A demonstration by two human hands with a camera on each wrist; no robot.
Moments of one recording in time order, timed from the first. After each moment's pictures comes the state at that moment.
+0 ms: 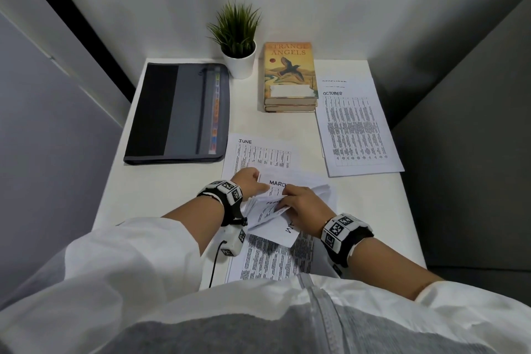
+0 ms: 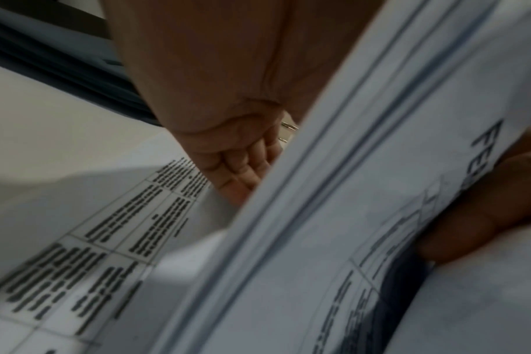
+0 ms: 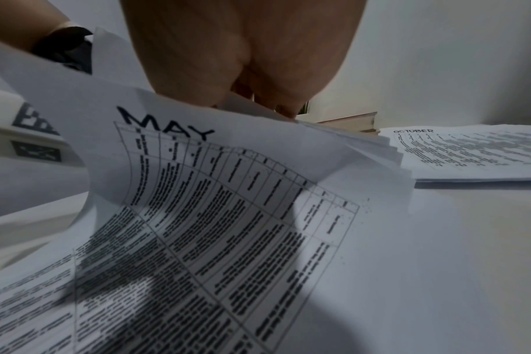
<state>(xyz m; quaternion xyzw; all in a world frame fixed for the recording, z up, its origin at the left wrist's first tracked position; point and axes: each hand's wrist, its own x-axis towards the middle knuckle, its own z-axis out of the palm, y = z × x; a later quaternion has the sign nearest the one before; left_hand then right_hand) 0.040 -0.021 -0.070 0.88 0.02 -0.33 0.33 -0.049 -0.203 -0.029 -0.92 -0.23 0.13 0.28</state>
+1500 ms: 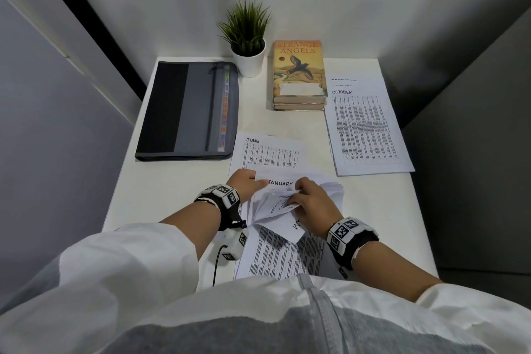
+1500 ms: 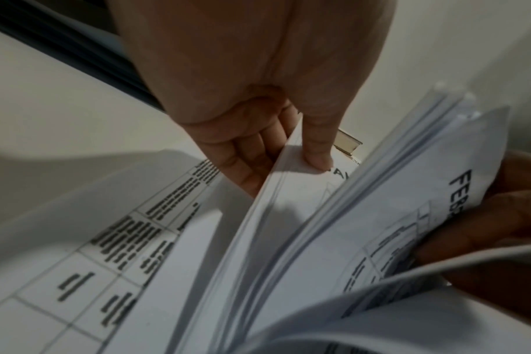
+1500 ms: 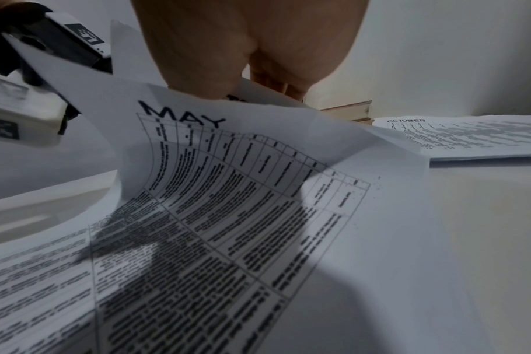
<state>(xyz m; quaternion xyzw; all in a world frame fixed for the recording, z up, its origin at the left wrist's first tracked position) 0.022 0.004 -0.058 0.85 0.07 -0.30 0.42 -0.057 -0.202 -0.044 -0.95 -0.18 0.06 0.26</state>
